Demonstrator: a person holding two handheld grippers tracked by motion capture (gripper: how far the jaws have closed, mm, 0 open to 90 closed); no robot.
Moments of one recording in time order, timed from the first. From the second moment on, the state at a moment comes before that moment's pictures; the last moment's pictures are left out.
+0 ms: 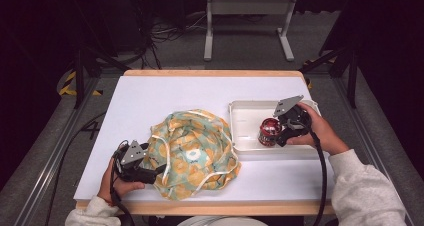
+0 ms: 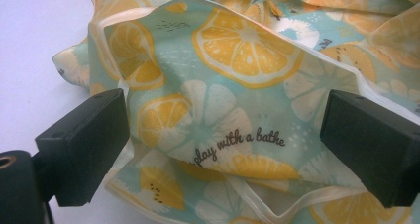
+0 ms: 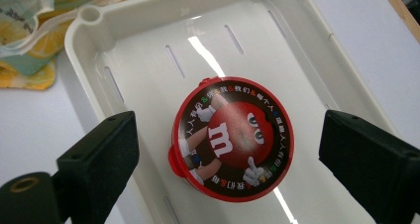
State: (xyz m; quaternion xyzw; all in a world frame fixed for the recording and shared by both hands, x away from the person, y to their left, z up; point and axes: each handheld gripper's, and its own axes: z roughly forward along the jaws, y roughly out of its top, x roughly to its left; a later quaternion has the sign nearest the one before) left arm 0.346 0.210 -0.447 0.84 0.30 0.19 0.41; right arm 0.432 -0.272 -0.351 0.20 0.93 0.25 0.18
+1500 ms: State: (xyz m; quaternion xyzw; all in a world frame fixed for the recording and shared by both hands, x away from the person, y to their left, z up) left arm 0.345 0.211 -0.446 0.84 0.30 0.19 0.42; right arm 0.388 -0.308 -0.363 0.23 0.90 0.27 0.23
